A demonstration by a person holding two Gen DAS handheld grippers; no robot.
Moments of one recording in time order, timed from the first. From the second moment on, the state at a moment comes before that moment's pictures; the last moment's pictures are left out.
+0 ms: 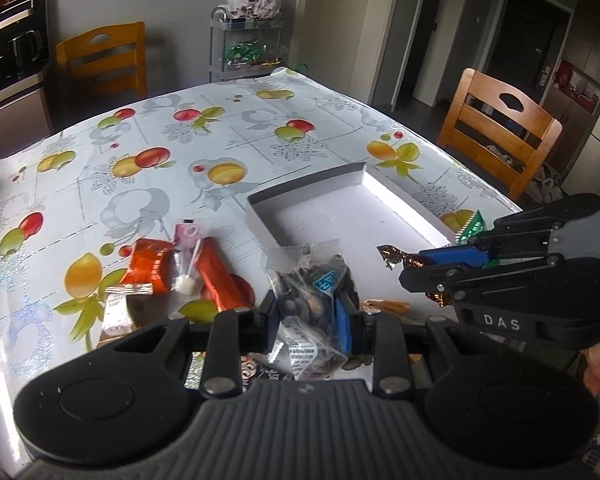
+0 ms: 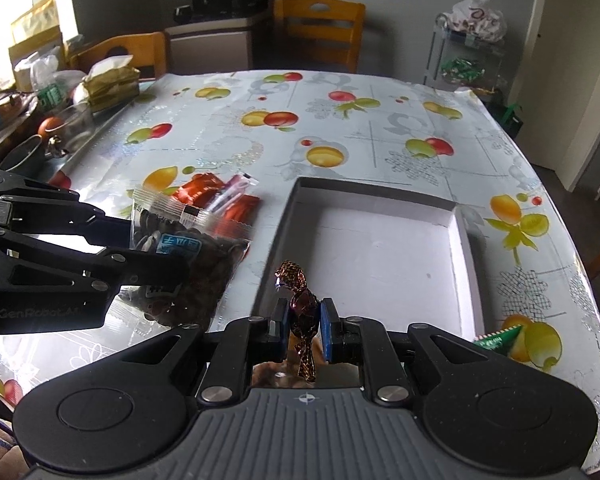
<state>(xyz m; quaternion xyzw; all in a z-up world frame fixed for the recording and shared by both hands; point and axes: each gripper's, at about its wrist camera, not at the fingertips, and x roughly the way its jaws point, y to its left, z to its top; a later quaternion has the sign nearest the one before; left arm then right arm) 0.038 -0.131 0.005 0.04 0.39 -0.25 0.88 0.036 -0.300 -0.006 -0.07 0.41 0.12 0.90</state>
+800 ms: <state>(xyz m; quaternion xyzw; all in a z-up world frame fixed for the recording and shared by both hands) 0.043 -0.178 -0.010 0.05 0.41 -0.32 0.85 0.027 -0.337 -0.016 -0.05 0.44 0.07 0.90</state>
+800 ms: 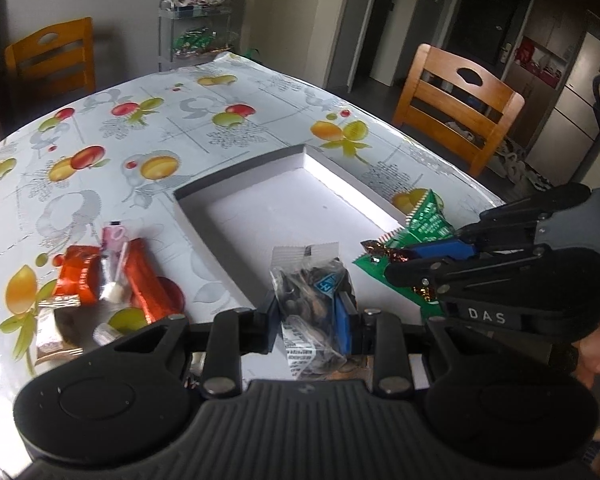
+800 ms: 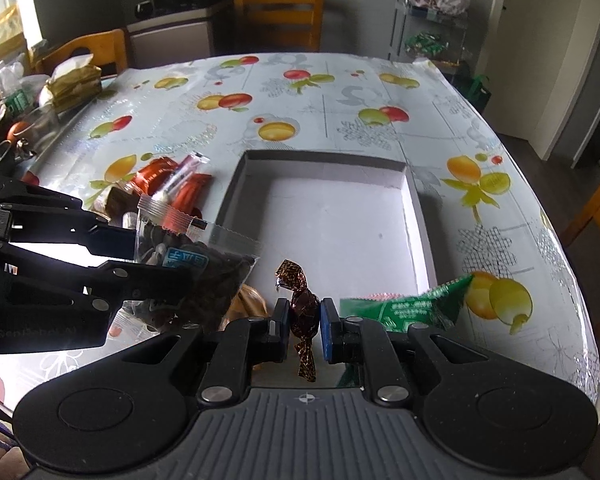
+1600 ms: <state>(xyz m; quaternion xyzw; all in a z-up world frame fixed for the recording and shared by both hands) 0.047 -0.201 -0.023 0.07 0.42 -0.35 0.84 0.027 -0.348 -0.023 -0.04 0.45 0.06 0.89</state>
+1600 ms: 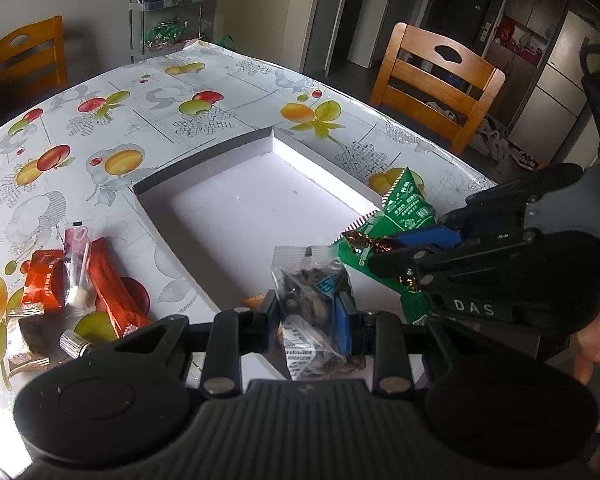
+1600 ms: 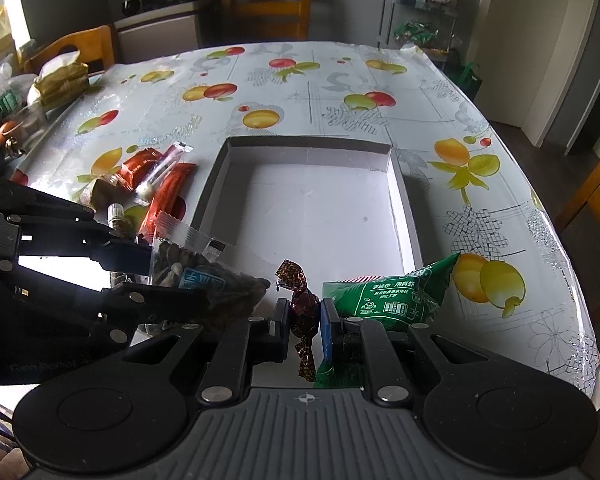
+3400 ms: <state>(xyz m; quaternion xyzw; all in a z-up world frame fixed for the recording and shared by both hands) 0.052 -0.217 -0.025 0.07 0.41 -0.33 0.85 0.041 -0.350 -0.025 -0.05 0.44 0.07 0.89</state>
